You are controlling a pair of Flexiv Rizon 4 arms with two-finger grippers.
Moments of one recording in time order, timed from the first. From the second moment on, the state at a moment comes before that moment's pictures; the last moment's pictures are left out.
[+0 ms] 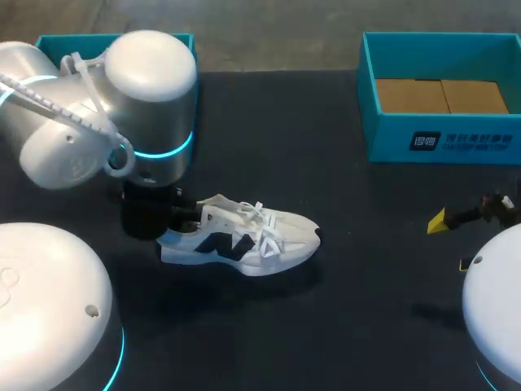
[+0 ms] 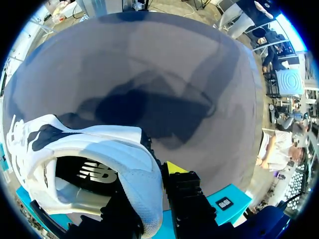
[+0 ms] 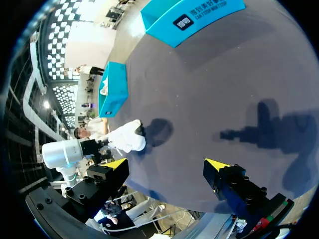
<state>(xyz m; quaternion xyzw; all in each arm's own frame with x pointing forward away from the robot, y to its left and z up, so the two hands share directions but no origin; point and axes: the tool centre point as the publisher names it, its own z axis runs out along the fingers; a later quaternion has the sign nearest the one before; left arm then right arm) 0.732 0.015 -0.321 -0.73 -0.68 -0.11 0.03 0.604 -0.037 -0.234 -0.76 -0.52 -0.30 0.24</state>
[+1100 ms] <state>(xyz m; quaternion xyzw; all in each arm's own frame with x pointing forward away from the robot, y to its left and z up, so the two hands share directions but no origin) 0.748 -0.037 -0.392 -0.72 -0.68 -0.09 0.09 0.604 -0.037 -0.234 -0.76 -0.52 -0.30 0.24</state>
